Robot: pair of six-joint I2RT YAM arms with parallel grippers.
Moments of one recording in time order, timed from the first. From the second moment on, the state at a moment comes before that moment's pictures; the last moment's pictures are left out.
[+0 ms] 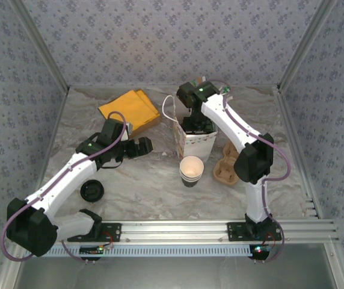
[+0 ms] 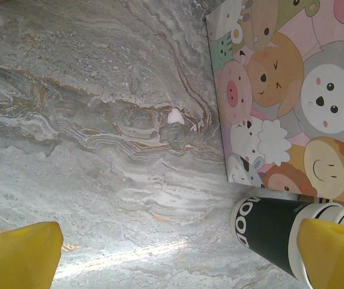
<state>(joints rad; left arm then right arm) -0.49 1.17 0.94 -0.65 0.20 -0.67 0.59 2.03 2.09 -1.57 0.03 0.55</state>
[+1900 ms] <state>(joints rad) -0.49 1.16 0.93 -0.65 0.22 -0.67 0.61 1.99 2.02 -1.55 0.02 0.57</state>
